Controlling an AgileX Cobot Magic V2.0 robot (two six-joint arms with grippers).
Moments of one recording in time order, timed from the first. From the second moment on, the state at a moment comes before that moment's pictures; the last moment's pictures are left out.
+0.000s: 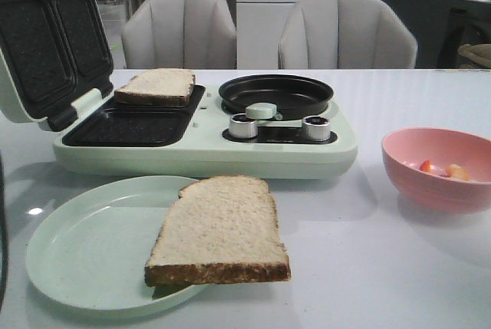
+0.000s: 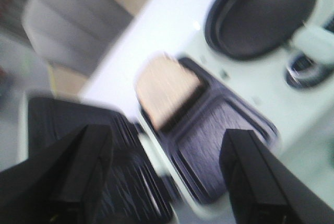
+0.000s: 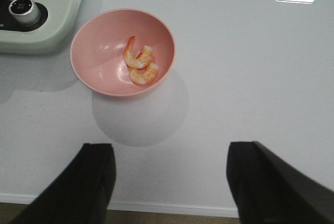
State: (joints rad) left arm -0.87 1.28 -1.02 1.04 0.74 -0.50; right arm -0.01 0.61 -0.64 0.01 0.81 0.02
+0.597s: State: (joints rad) left arm -0.88 0.62 -0.82 0.08 0.91 -0.22; right arm -0.01 0.61 -0.64 0.02 0.80 0.02
